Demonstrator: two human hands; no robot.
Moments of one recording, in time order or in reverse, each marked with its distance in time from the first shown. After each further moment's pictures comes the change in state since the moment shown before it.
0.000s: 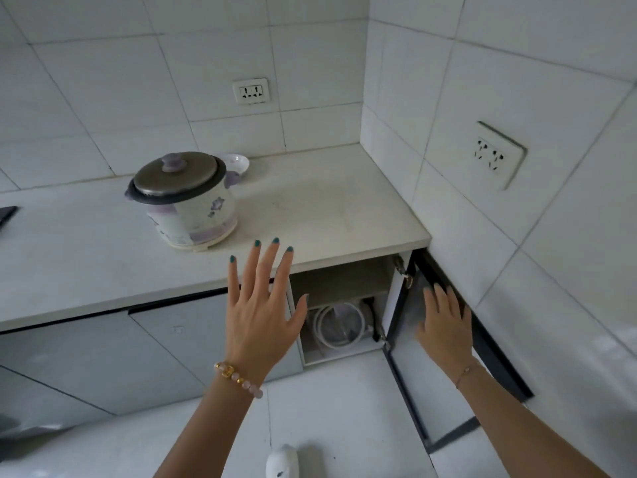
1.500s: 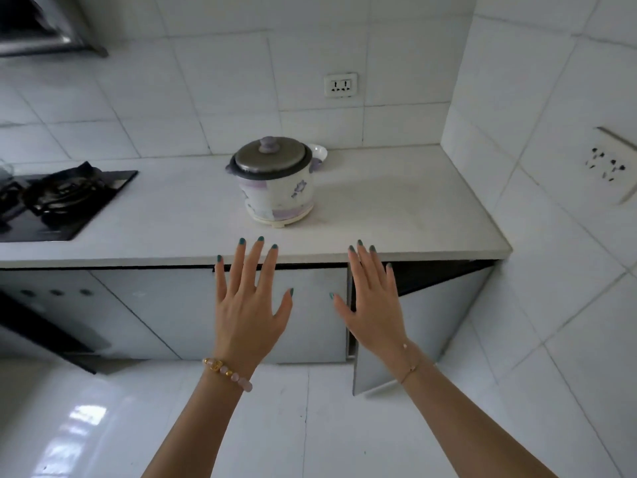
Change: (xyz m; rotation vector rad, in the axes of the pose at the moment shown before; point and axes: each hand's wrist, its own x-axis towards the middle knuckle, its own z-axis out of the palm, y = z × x) left_hand -0.071 -0.080 -0.050 0.137 -0.040 -0.250; right_hand -0.045 -0.210 -0.057 0.446 0.206 -0.546
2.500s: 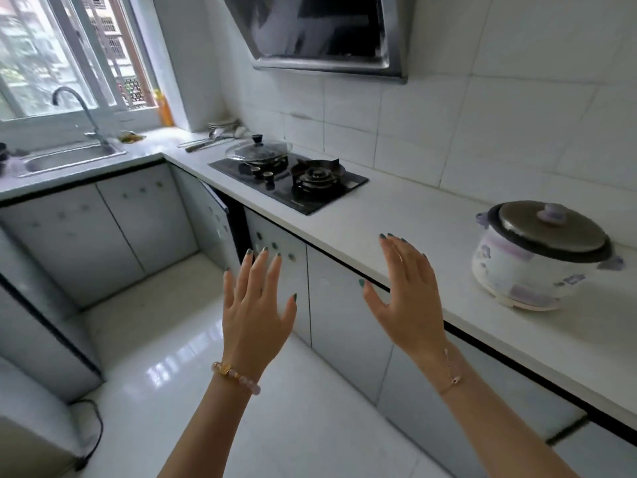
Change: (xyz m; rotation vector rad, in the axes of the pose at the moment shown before) left_hand -0.103 -0.253 -0.072 0.310 0.101 -0.665; right_hand 0.105 -0.285 0.090 0.361 0.030 -0.621
